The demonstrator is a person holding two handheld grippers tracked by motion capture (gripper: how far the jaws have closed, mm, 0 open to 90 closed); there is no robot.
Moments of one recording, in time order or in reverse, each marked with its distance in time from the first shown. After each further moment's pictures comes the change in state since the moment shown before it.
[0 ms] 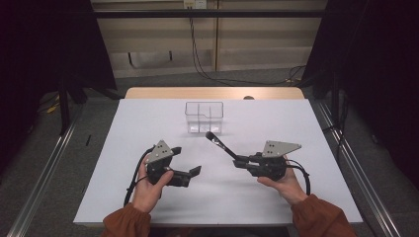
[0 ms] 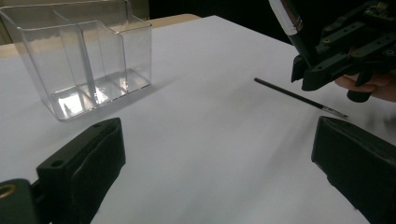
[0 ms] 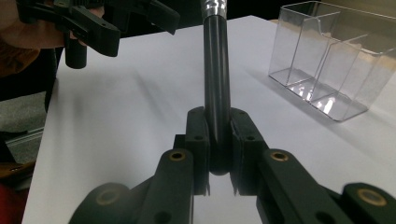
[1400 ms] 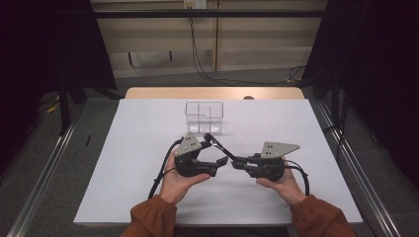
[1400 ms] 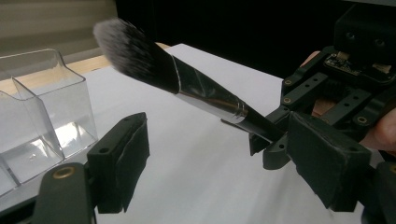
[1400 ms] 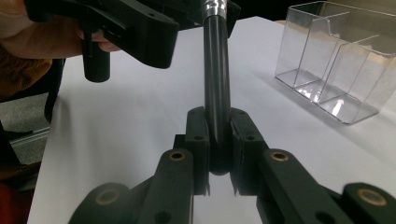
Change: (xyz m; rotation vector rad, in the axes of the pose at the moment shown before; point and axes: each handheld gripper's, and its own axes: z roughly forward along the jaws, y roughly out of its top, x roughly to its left) left arm -0.030 0.032 0.053 -0.068 -0.088 0.046; right arm 0.002 -0.001 0.004 -0.006 0.017 -0.001
